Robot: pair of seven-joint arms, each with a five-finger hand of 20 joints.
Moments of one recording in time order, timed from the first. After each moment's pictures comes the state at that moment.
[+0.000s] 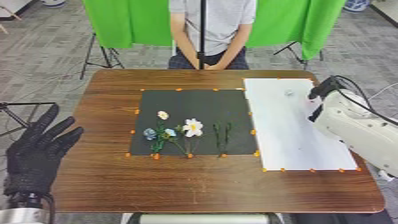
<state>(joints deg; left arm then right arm) 154.6 -37.7 -106.9 -135.0 19.6 25.7 38.3 -44.7 -34.3 28.0 -83.1 -94.4 9.5 53.3</state>
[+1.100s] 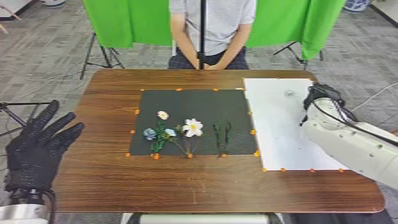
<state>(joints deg) 153.7 -35.6 -106.2 -134.6 17.2 25.4 41.2 -42.9 -39.3 19.5 -77.0 -103.3 12.7 53.1</state>
